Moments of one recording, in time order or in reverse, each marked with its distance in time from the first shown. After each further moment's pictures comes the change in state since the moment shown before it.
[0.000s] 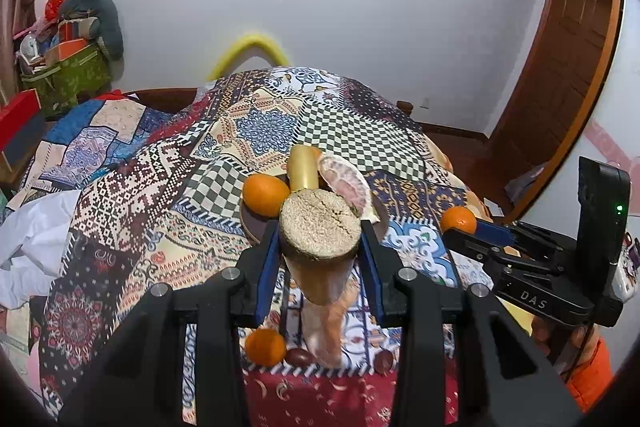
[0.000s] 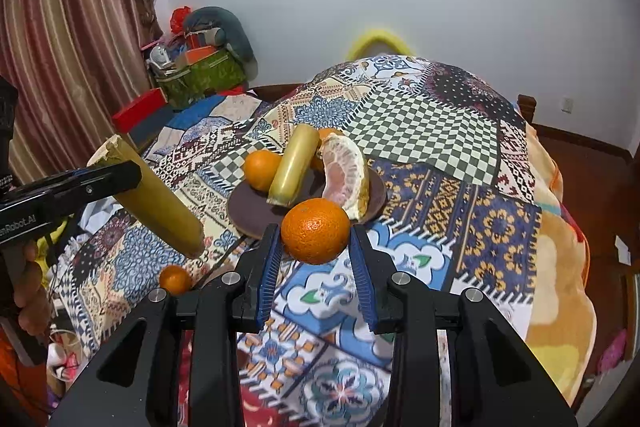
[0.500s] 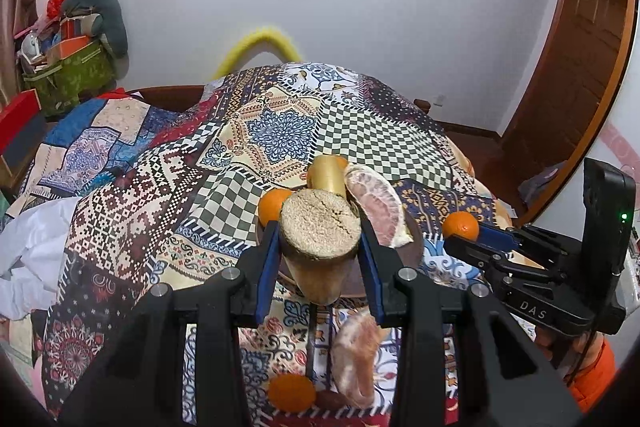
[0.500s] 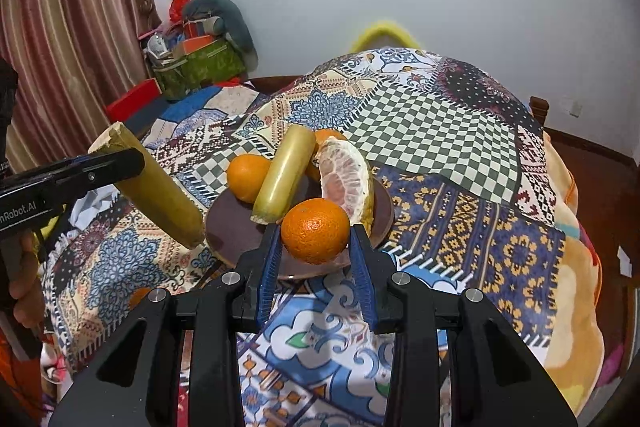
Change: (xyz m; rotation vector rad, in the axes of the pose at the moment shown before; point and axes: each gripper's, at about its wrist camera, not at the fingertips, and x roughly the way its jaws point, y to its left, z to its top) left arm 0.044 0.021 0.020 -0.003 0.020 0.032; right arm 0.044 -0.003 0.016 -0.030 0.030 0.001
